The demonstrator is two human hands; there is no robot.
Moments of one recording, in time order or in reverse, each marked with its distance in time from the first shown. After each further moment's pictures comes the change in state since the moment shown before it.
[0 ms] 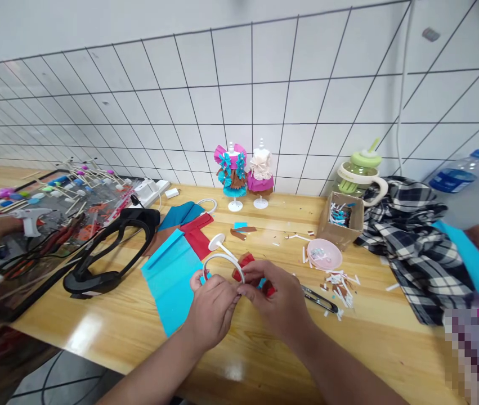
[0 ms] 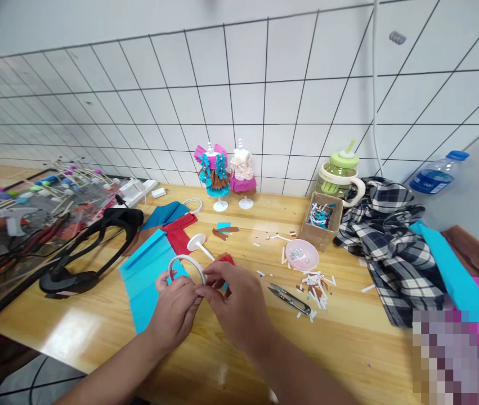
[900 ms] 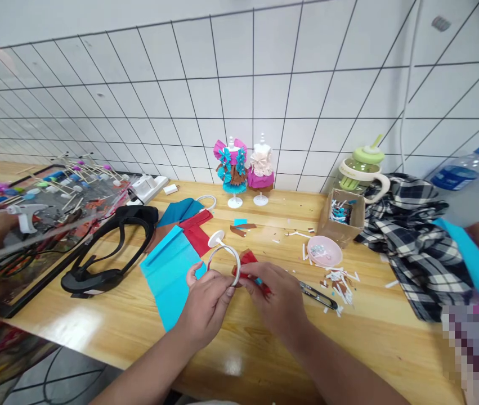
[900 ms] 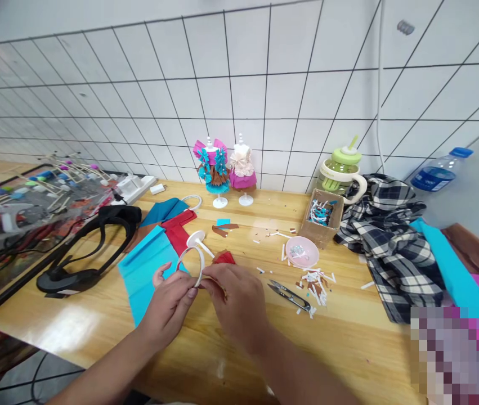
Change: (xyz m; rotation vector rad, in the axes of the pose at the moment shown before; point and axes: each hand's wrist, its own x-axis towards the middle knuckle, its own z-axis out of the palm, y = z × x) left_hand -0.003 -0.005 -0.010 -0.164 -0.149 -0.194; right_hand -0.003 0.010 0.006 -0.233 0.062 -0.152
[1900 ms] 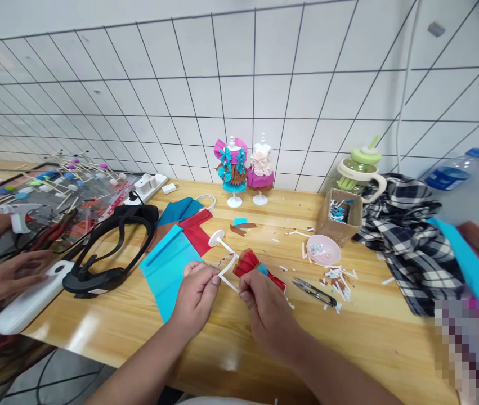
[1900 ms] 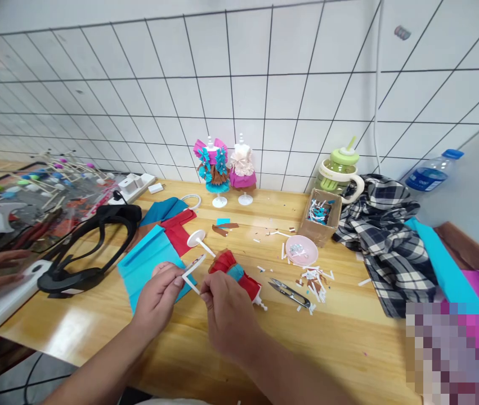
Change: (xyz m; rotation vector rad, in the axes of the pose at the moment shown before) left_hand 0.005 -0.020 -0.010 -0.147 0.146 -0.100; right_hand -0.015 -0.014 0.011 0.061 -0.202 0.058
